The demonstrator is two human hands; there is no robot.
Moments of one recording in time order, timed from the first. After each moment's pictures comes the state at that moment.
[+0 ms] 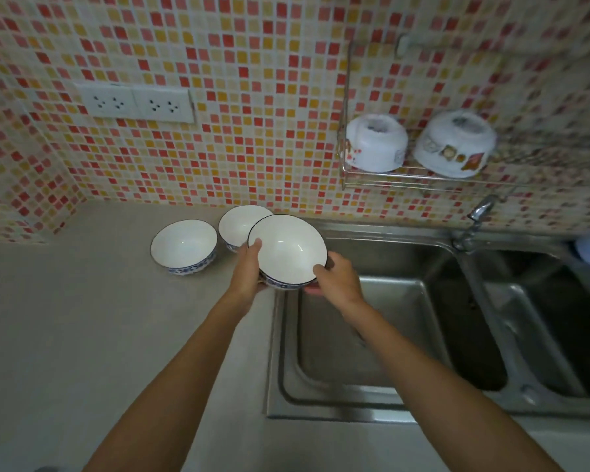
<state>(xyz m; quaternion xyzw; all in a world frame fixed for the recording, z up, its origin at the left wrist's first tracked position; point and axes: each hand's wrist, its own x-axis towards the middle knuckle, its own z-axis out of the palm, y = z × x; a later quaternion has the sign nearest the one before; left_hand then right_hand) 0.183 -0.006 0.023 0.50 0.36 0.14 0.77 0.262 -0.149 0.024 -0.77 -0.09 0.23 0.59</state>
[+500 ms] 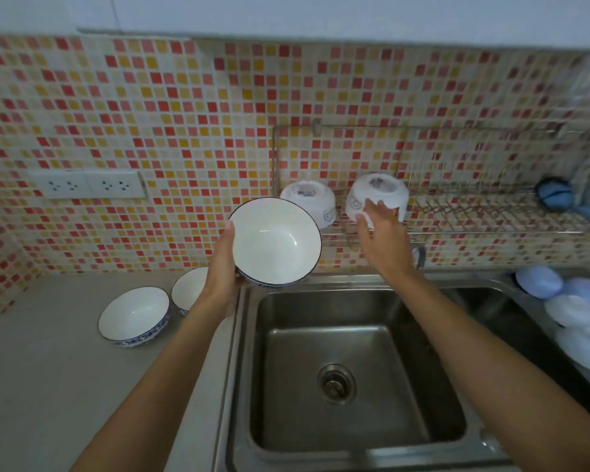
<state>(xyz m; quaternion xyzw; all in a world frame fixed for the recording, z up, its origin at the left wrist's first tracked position) 0.248 -0.060 0.144 0.57 0.20 0.23 0.76 0.416 -0.265 0.150 -0.88 -0.26 -0.21 0.34</state>
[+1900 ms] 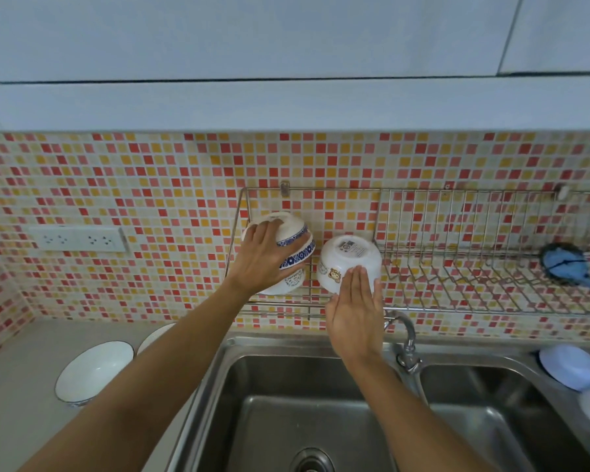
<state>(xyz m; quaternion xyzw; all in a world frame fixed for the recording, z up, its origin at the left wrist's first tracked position) 0.433 -0.087 0.192 0.92 0.02 0.33 -0.22 0.472 -0.285 0.110 -0.92 -0.25 -0.27 0.13</state>
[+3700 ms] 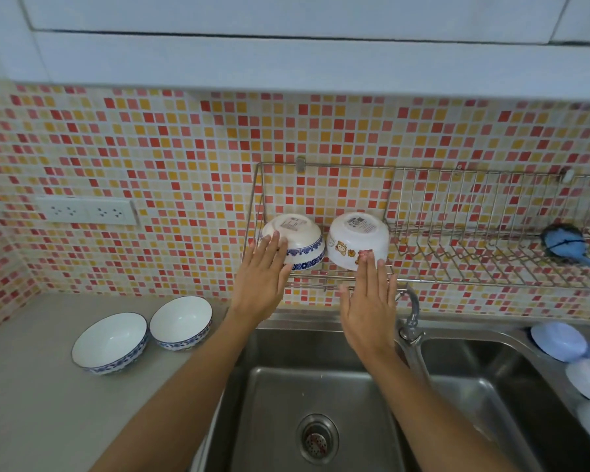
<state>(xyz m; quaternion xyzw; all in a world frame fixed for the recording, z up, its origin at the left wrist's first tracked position) 0.369 -0.095 0.111 0.96 0.14 0.24 0.00 0.446 -0.294 0.081 -0.92 -0.24 -0.27 0.17</state>
